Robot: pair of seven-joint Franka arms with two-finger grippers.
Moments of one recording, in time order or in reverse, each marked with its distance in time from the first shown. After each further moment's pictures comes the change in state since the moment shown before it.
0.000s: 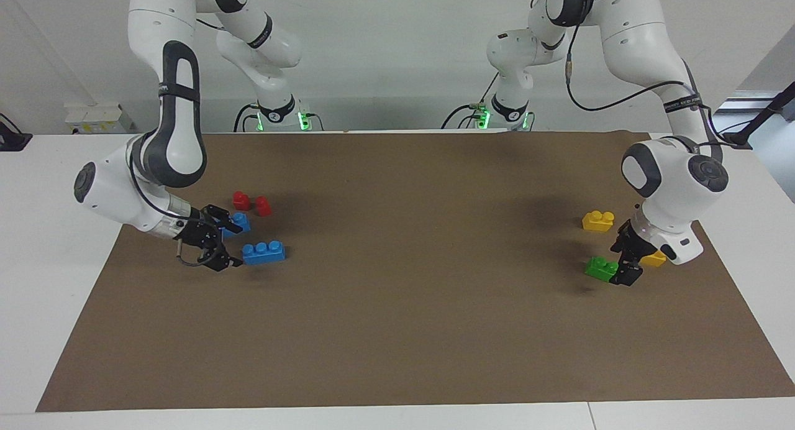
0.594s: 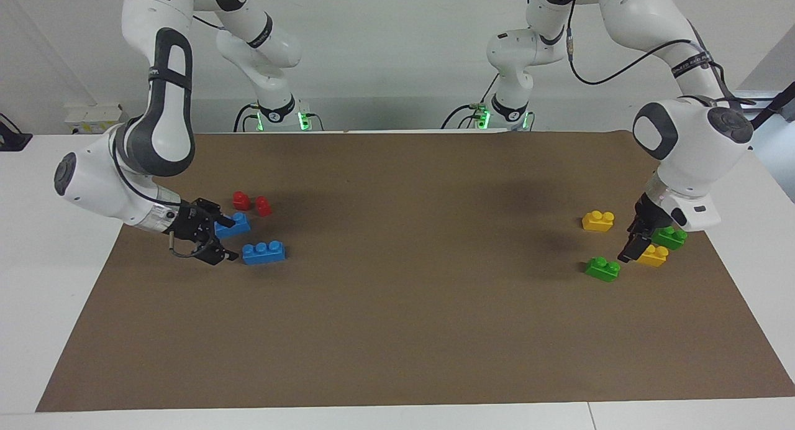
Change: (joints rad) left arm -0.002 -0.140 0.001 -0.013 -0.008 -0.077 0.185; right arm -0.006 -0.004 -0.006 0.085 -0.019 -0.102 -0.028
